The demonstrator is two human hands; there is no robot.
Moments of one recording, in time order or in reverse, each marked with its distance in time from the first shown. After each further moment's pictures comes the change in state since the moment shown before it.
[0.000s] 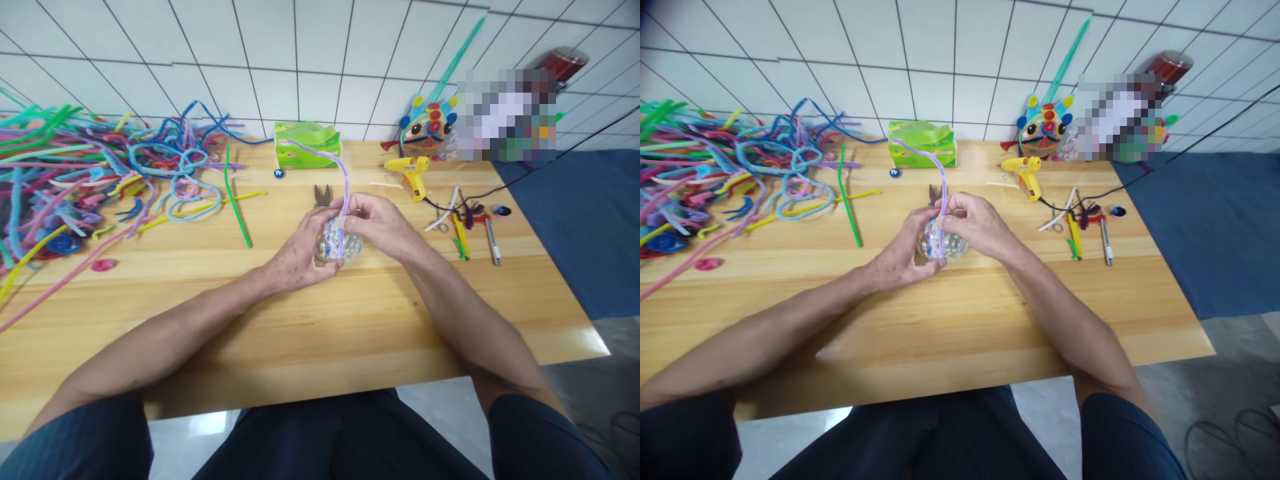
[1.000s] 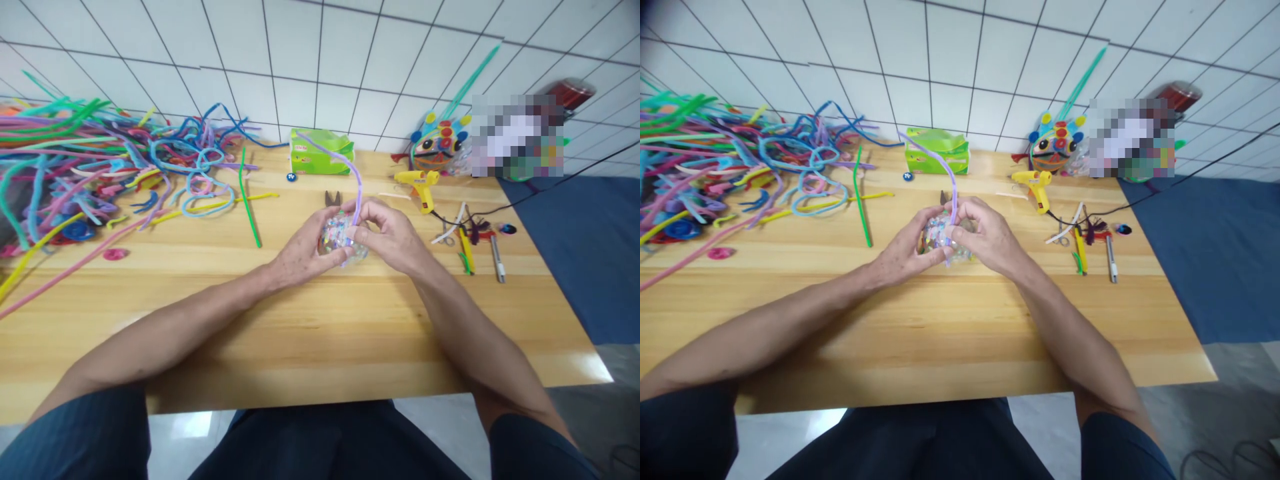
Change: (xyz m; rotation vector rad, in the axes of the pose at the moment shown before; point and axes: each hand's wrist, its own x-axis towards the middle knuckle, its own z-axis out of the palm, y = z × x) left_hand 0.007 0.012 -0.014 -0.101 0.043 -0.268; right_hand -0.002 0.003 0.000 -0.205 0.014 -0.263
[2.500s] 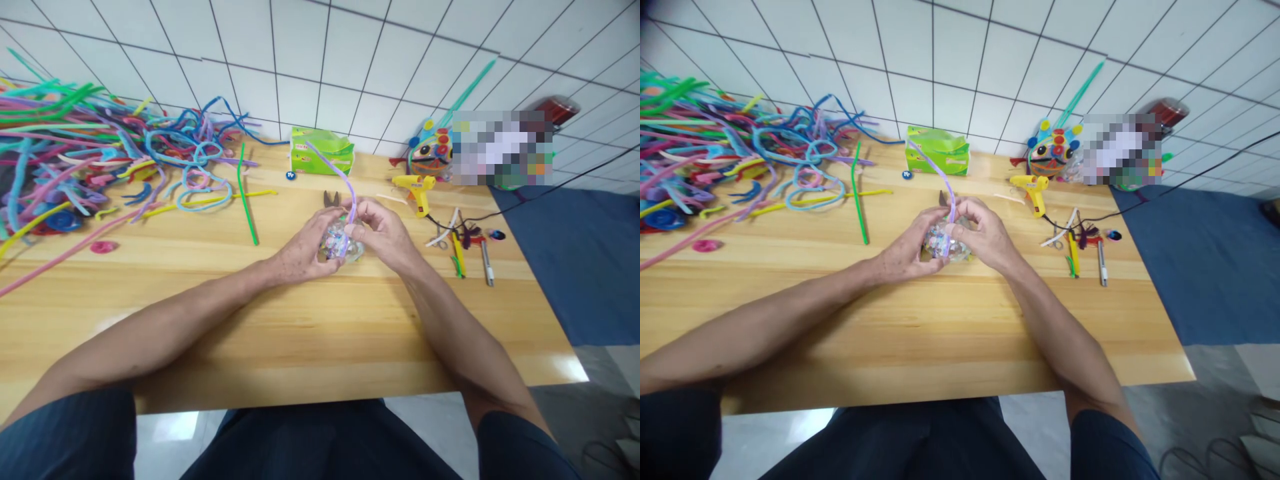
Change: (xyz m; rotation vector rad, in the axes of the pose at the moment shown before) left_hand 0.001 -0.031 0.010 0.073 -0.019 0.295; right_hand 0.004 0.012 0.004 0.099 0.013 0.092
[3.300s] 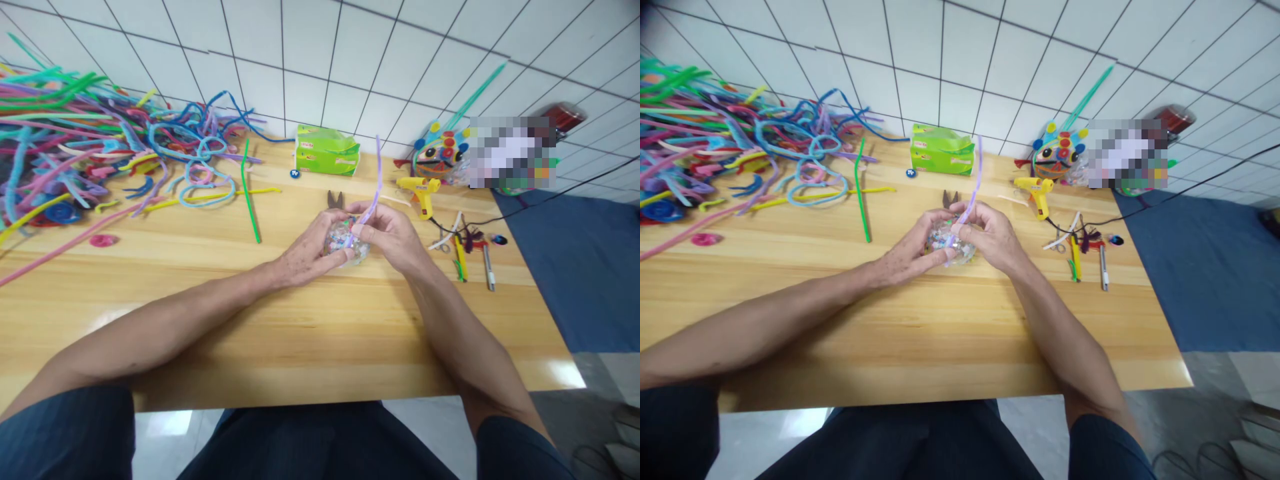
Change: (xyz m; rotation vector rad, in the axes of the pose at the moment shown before) left_hand 0.002 0.021 -0.002 -0.139 0.033 -0.192; right_hand -0.002 -0.002 -0.002 0.076 -0.007 0.095
